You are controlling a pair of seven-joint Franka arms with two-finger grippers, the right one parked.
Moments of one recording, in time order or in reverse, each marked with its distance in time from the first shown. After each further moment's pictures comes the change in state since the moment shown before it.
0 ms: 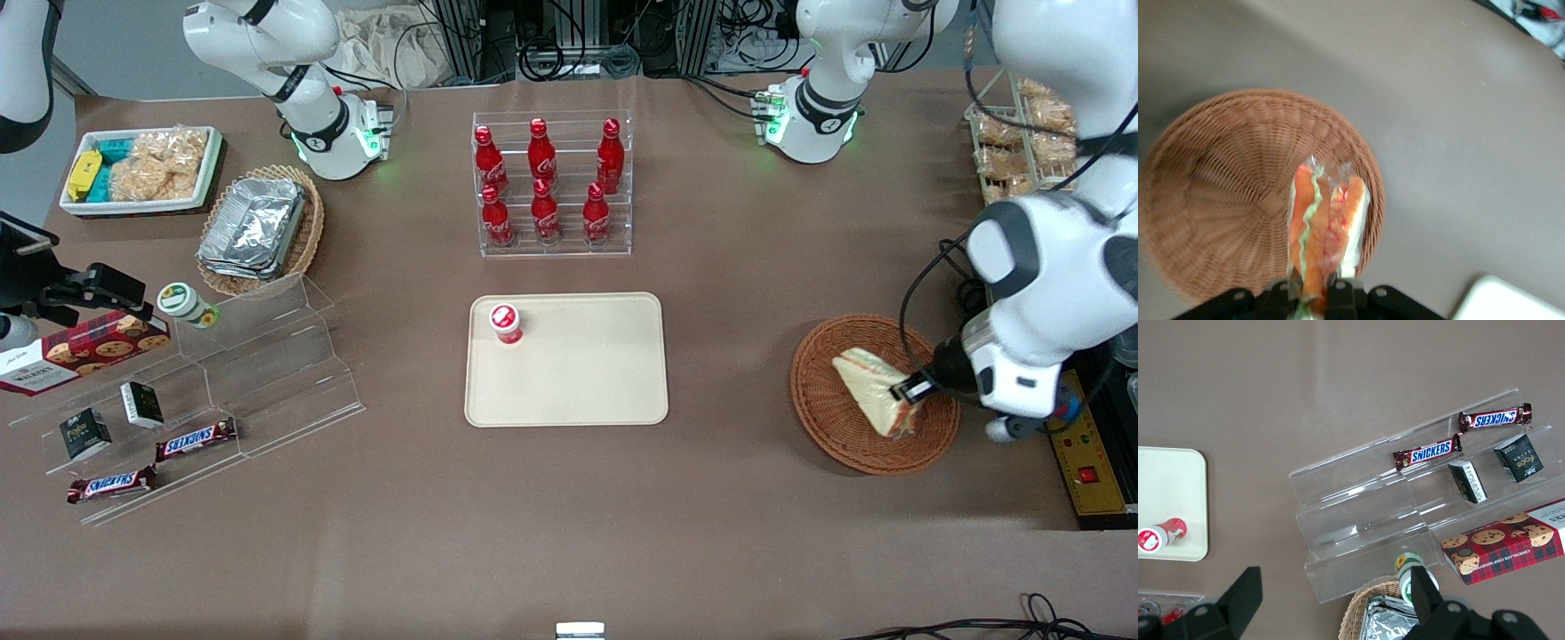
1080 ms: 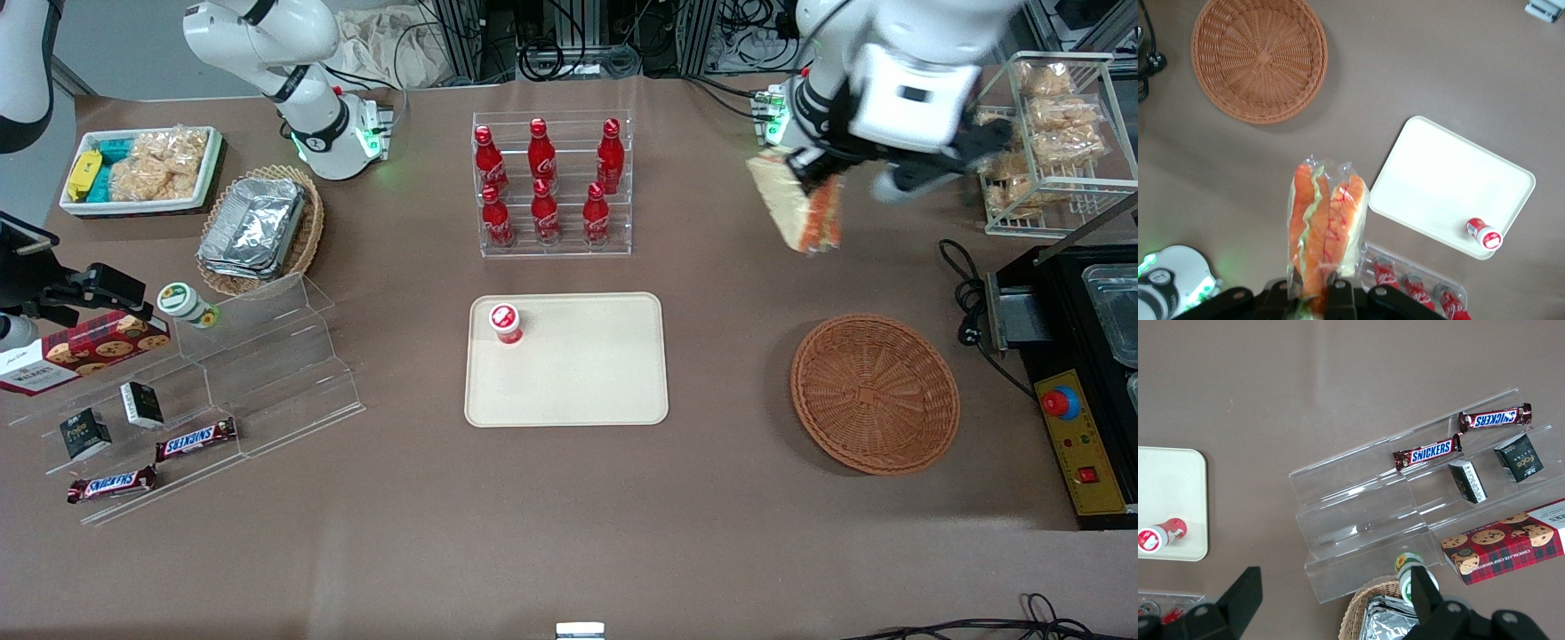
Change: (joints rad) arm -0.020 -0.219 -0.499 0.360 0.153 -0.672 -0.545
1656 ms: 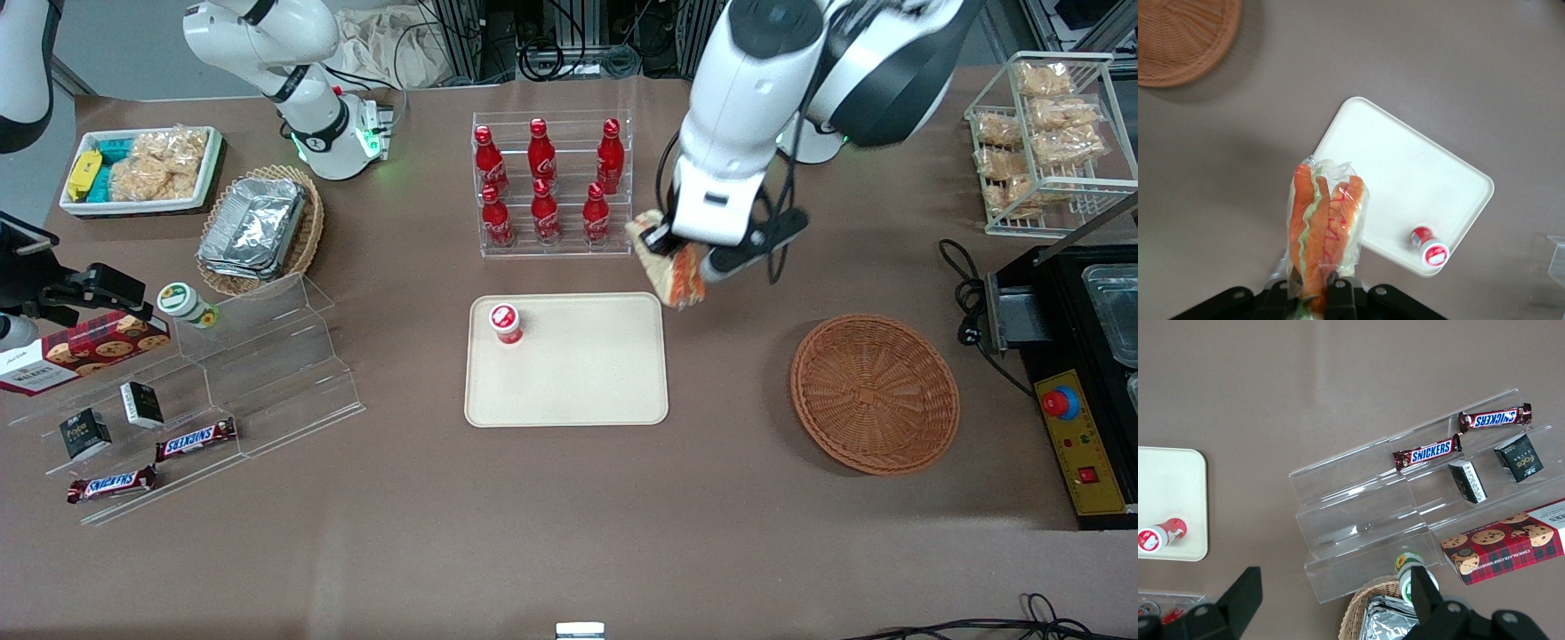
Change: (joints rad) arm -0.065 0.299 -0.143 -0.046 0.130 0.344 -0.303
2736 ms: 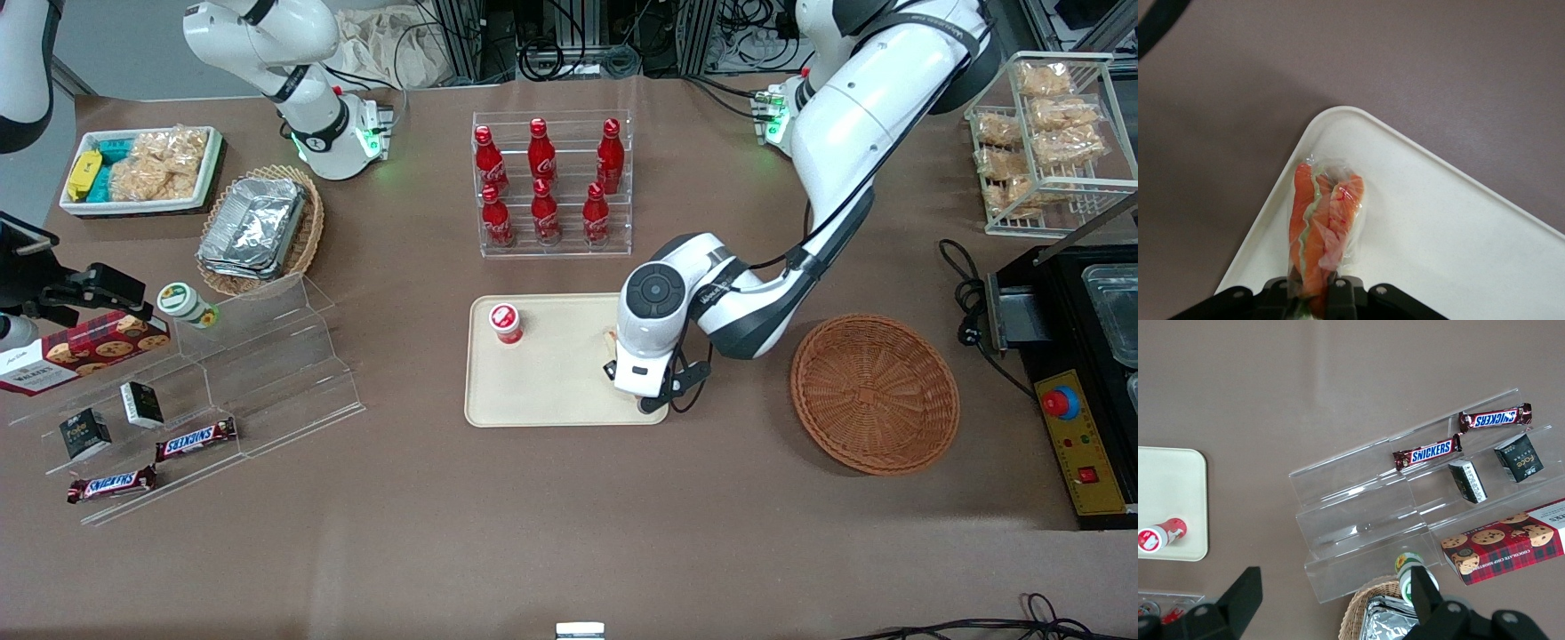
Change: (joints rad) arm -0.039 0.508 0.005 -0.027 0.394 0.316 -0.178
